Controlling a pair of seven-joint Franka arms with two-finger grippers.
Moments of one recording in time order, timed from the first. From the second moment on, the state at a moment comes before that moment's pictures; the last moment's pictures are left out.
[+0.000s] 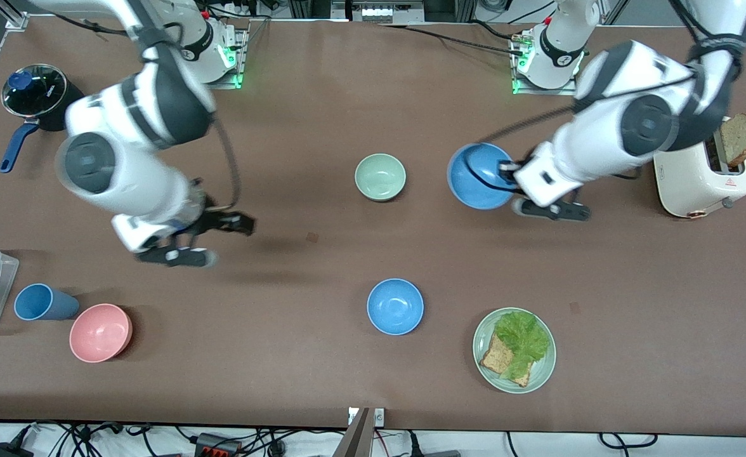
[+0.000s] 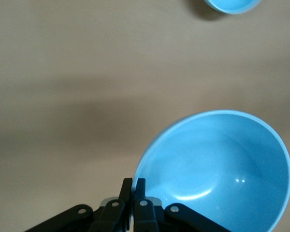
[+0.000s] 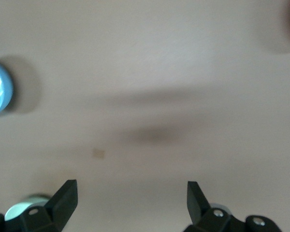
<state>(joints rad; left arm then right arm) 0.30 0.26 -0.77 -1.72 -0.06 1.73 -0.37 0.02 0.45 0.32 -1.42 -0.05 1.81 0.46</state>
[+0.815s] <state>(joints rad) 0.02 0.37 -0.77 -1.87 0.05 2.13 -0.60 -0.08 0.32 0.11 -1.40 -0.07 1.76 0.13</state>
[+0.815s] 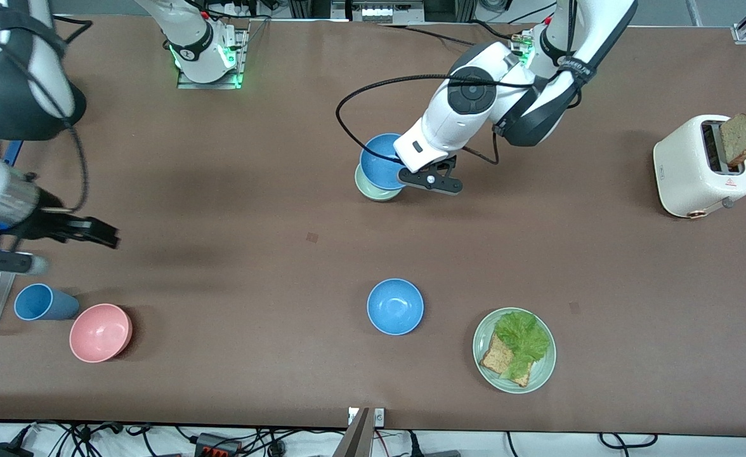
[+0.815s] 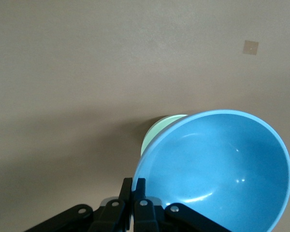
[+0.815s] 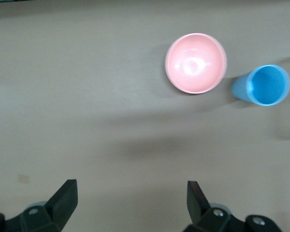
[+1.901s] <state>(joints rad) -0.01 0.52 -0.77 -1.91 0.28 2.24 -0.71 -0.04 0.16 -0.03 -1.53 0.00 1.69 0.00</state>
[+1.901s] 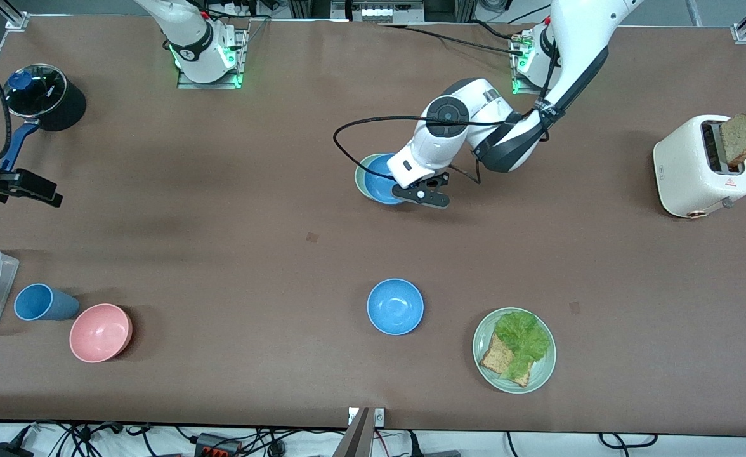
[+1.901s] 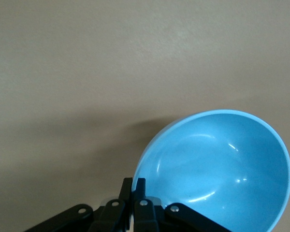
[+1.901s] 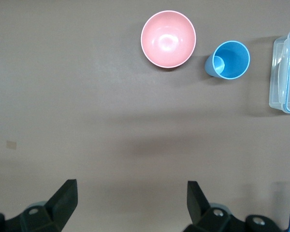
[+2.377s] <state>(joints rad) -0.04 0.55 -0.77 -1.91 0.28 2.24 -0.73 -0.04 0.07 -0.03 -1.65 -0.02 1.74 0.00</state>
